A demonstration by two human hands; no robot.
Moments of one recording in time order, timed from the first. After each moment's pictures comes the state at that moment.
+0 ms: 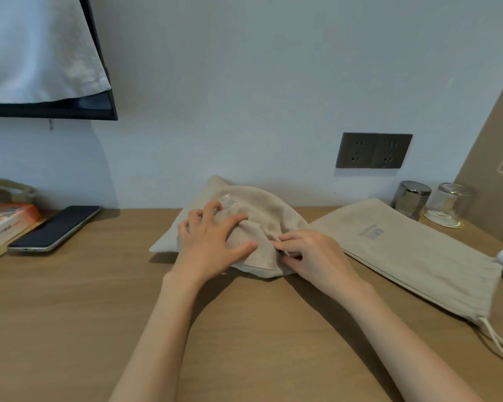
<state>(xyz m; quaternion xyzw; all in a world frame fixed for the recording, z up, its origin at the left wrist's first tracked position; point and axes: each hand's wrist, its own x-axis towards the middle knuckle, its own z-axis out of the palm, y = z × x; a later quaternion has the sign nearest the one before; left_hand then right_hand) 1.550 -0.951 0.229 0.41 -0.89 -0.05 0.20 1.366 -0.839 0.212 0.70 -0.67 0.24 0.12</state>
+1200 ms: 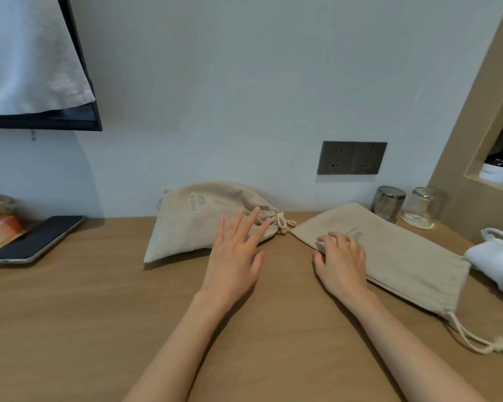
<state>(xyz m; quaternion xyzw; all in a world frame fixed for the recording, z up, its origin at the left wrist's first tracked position) 1.498 -0.928 0.196 0.24 -0.91 0.03 0.34 1.310 -0.815 0.181 0.42 -0.87 0.20 0.16</state>
